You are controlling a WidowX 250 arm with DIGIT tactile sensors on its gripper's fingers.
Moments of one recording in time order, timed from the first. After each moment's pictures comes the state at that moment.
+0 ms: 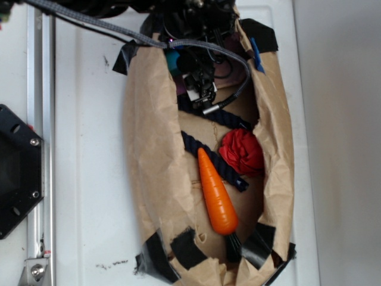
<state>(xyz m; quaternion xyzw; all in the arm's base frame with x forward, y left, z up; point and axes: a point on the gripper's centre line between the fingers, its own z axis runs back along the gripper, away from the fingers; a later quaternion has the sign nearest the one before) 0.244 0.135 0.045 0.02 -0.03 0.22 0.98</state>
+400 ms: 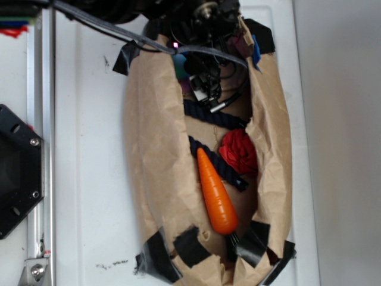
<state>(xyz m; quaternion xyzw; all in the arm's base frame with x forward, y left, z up) 0.246 0.137 0.020 0.03 -0.01 0.24 0.97</state>
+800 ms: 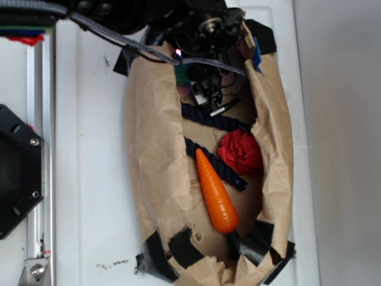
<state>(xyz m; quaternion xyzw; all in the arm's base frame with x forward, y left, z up) 0.251 0.133 0.016 0.04 -0.01 0.23 0.97</state>
